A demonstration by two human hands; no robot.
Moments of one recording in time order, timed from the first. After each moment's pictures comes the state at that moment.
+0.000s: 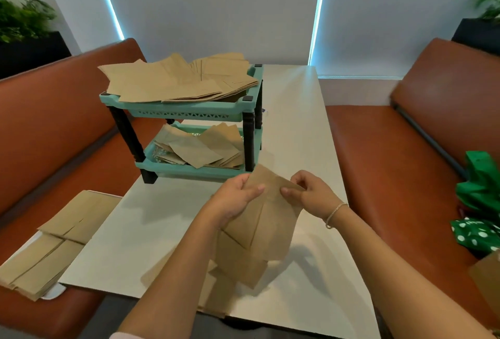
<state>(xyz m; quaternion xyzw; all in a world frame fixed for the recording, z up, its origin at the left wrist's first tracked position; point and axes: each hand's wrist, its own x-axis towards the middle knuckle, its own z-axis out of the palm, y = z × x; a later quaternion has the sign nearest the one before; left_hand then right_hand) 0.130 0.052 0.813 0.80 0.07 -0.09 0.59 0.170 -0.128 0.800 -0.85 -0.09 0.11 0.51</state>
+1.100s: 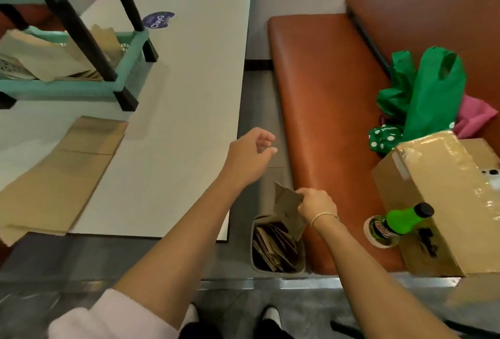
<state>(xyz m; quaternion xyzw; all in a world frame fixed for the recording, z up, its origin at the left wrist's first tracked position) 0.112 -0.235 0.727 0.89 0.01 -0.05 0.45 0.092 -0.393 0.629 -0.95 0.08 0.24 0.18</state>
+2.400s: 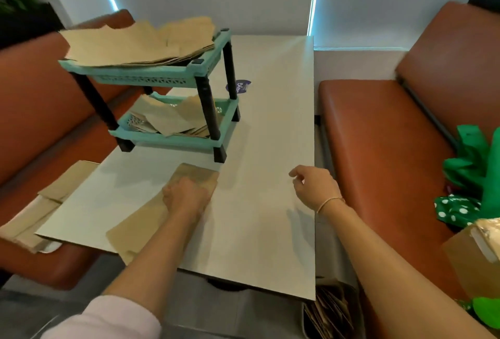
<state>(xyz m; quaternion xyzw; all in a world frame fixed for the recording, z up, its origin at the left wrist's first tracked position) 0.117 0.017 0.732 0.90 0.37 -0.01 0.21 0.158 -0.231 0.763 -0.96 -0.10 0.05 0.24</state>
